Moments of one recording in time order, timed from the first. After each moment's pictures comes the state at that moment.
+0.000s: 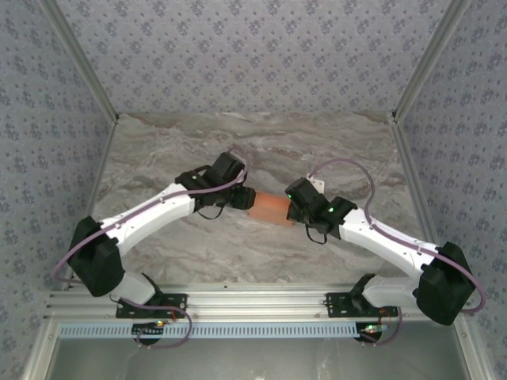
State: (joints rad) left arm -0.78 1.46 1.19 -0.66 0.01 -0.46; right arm 0.77 1.23 0.86 -0.63 0.31 0.85
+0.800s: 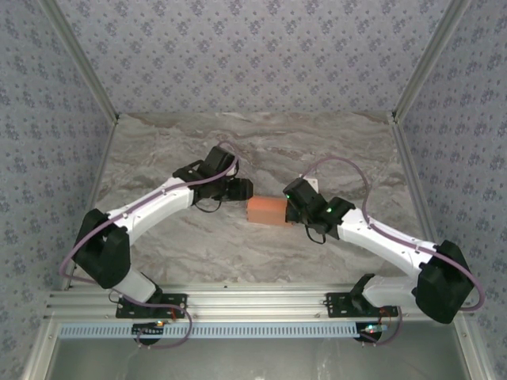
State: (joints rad) left arm -0.67 1.54 1.15 -0.54 0.15 -0.60; right arm 0.78 1.24 0.86 -0.59 0.30 0.71
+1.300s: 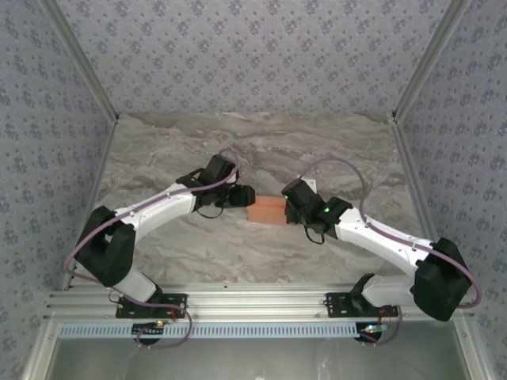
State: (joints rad) left arm -0.67 1.56 1.04 -0.41 0.22 -0.64; right arm 0.79 1.26 0.86 -0.59 0.30 0.70
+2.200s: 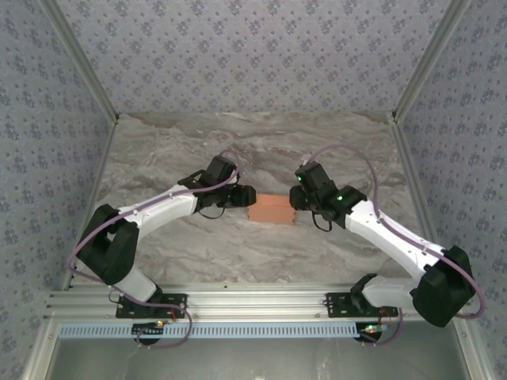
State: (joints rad) left arm -0.67 1.57 1.02 -0.34 0.22 -0.64; right arm 0.65 1.24 0.92 -0.60 0.18 0.54
